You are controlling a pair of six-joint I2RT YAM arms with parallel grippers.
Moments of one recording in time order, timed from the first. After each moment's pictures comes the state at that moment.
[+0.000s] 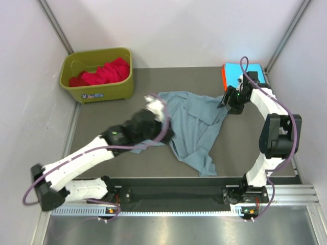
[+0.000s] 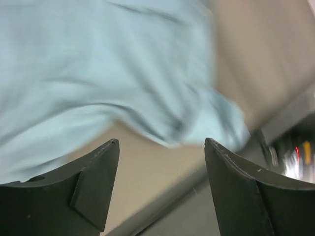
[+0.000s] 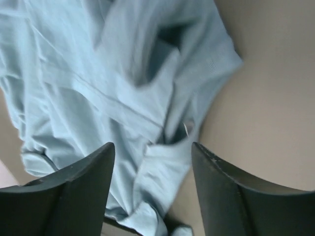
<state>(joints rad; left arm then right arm) -1.01 1.17 1.10 -0.52 -0.12 -0.44 -0.02 1.81 1.42 -0.72 -0.36 0.42</state>
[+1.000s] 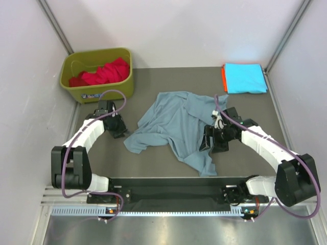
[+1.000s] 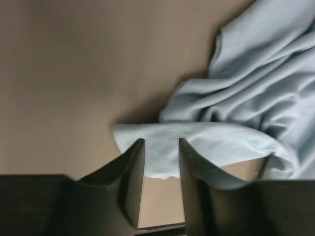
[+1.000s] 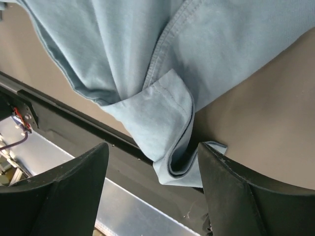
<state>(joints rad) -0.04 1.40 0.88 -0.58 0.19 -0.54 0.36 1.26 0.78 -0.72 -0.44 0.40</state>
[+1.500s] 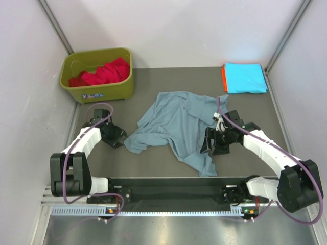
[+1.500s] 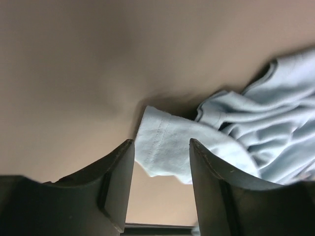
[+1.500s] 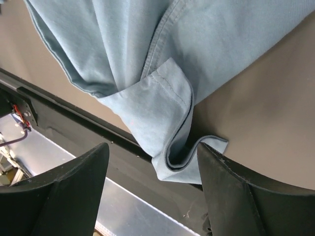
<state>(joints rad) 0.04 1.33 0.74 -0.57 0.16 -0.91 0.36 1.20 0.73 -0.72 -0.44 0.41</state>
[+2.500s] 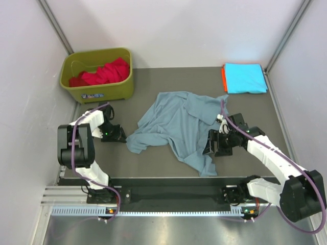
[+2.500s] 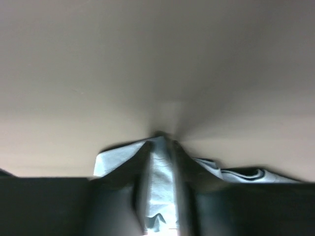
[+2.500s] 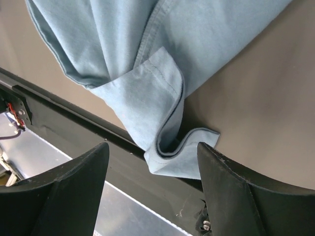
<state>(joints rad) 0.06 1.68 0.99 -0.84 0.12 -1.55 0.33 1.10 0.69 -0.72 -0.44 0.38</state>
